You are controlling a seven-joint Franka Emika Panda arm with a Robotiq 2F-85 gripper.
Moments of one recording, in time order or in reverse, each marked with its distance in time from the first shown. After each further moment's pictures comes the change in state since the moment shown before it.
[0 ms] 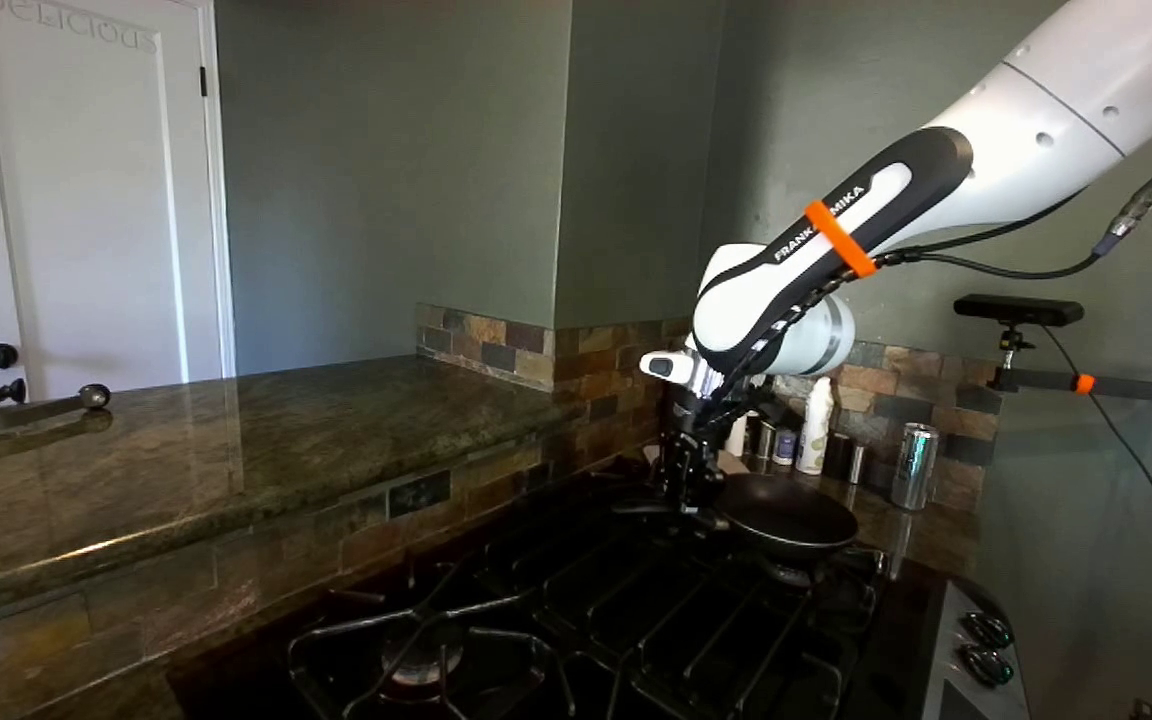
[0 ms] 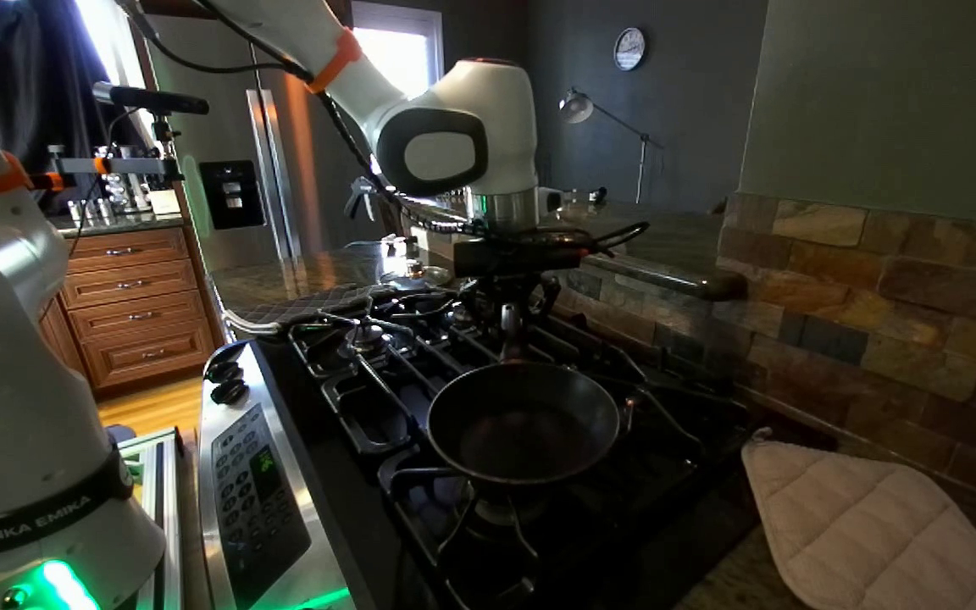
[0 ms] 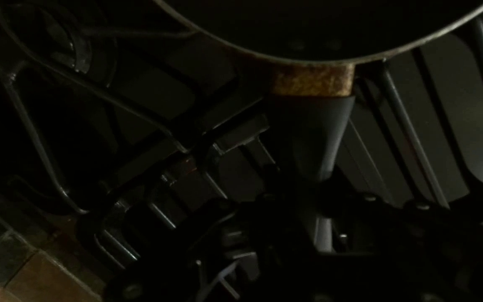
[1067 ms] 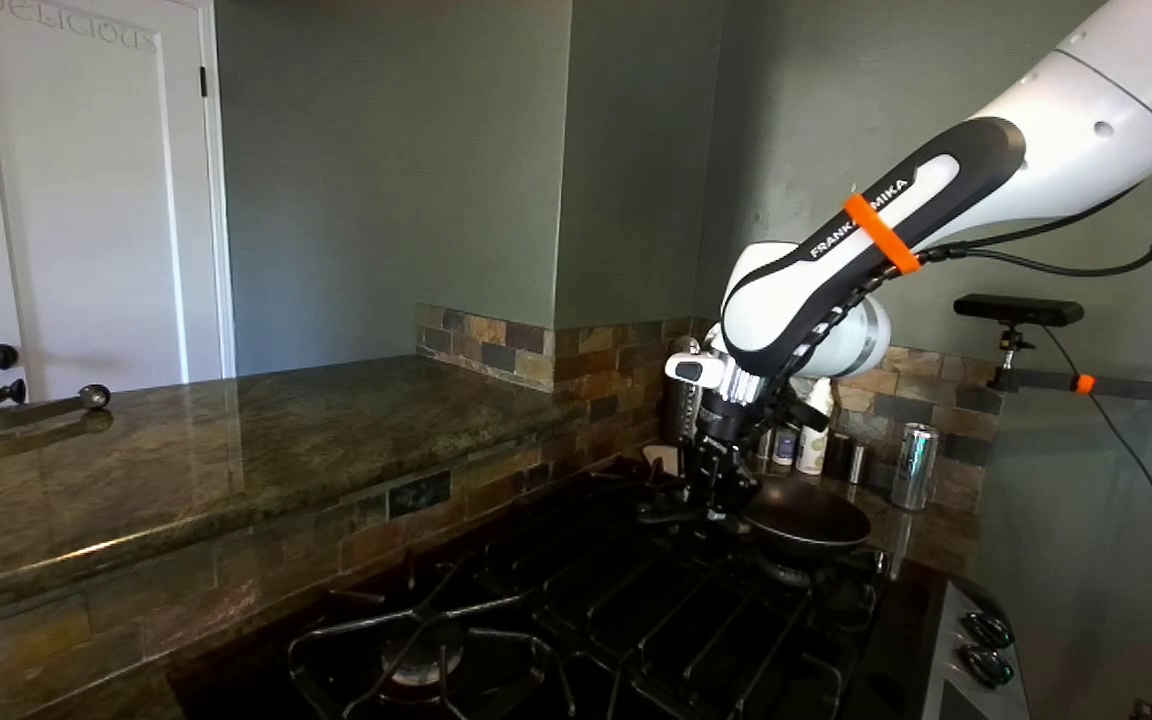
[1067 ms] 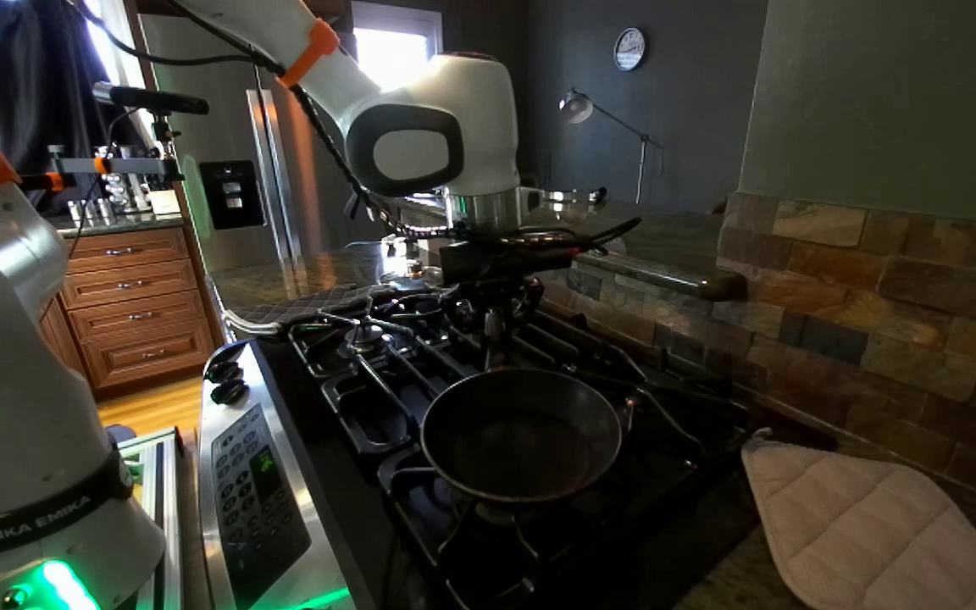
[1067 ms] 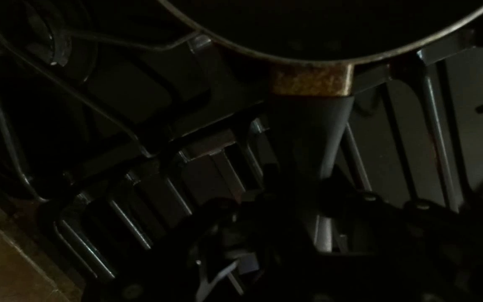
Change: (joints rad) arm 0.005 -0.088 -0.029 -0.093 0.000 0.000 -0.164
